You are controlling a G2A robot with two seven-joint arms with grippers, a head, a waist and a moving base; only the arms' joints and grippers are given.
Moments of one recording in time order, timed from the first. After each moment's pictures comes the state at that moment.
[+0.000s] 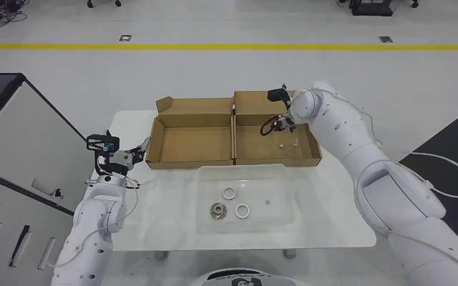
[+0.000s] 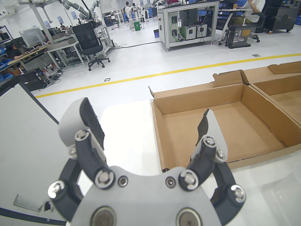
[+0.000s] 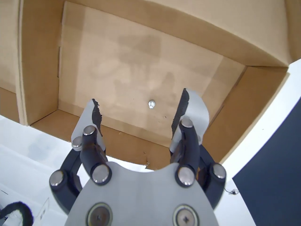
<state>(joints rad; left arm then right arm) 1.73 -1.15 -1.60 -1.80 1.33 0.00 0.00 -0.46 -1.33 0.69 -0.68 -0.60 -0.03 1.15</state>
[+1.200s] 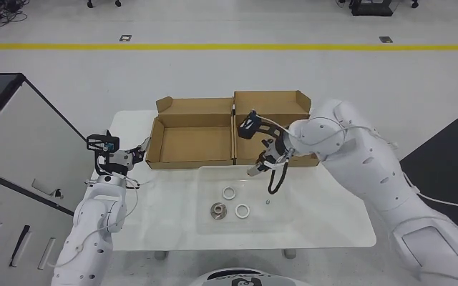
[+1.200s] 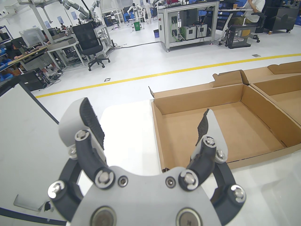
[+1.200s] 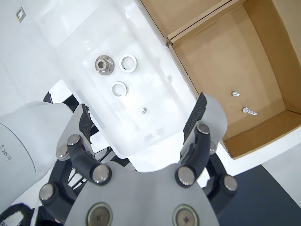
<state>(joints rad) 1.73 -1.15 -1.60 -1.80 1.33 0.00 0.00 -0.82 -1.05 0.87 -1.79 -0.46 -0.11 1.54</state>
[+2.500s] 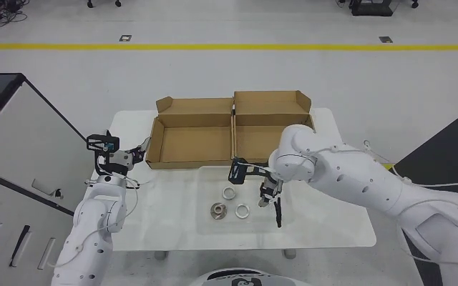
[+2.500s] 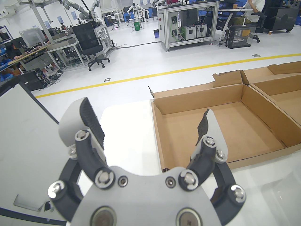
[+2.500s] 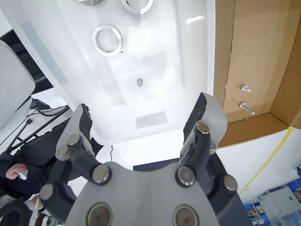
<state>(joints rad) 1.73 -1.15 -1.60 -1.80 1.33 0.00 0.00 -0.58 -0.97 0.36 -1.81 -0.48 -0.19 1.54</state>
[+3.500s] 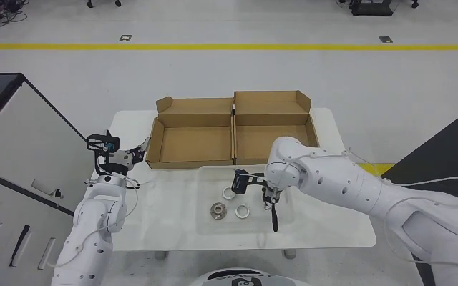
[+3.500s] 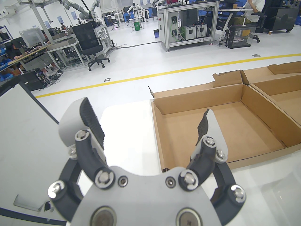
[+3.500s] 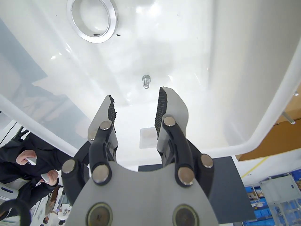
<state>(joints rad) 1.73 -1.15 -1.60 -1.80 1.33 0.00 0.00 -0.60 -1.03 0.25 -1.65 -0.51 -0.19 1.54</state>
